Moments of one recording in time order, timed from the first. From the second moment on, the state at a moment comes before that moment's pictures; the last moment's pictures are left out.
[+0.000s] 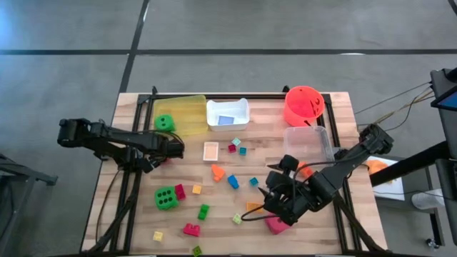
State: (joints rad) left arm 0.08 1.29 0.51 -0.87 -0.14 -2.15; right arm 0.64 1.64 1.53 -1.12 0.78 0.88
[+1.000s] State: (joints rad) left arm -0.04 1.29 0.73 -0.52 -0.21 -1.15; right arm 0.64 1.64 1.47 -1.09 0.95 0.73
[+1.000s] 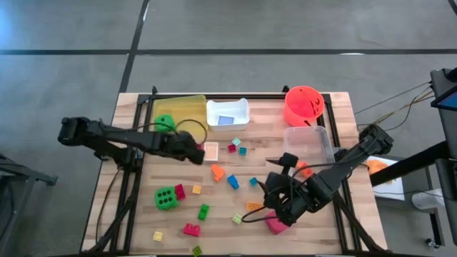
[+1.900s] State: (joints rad) left arm -0.13 1.29 0.73 0.13 0.15 -0.51; right arm 0.40 1.63 1.47 -0.46 0.71 0.25
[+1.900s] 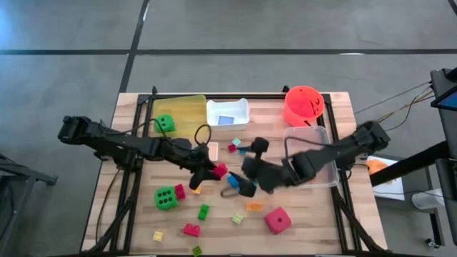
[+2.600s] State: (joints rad) left arm -0.09 1.30 0.82 0.07 -0.19 -0.62; right arm 0.25 1.64 1.54 -0.63 0.71 0.38
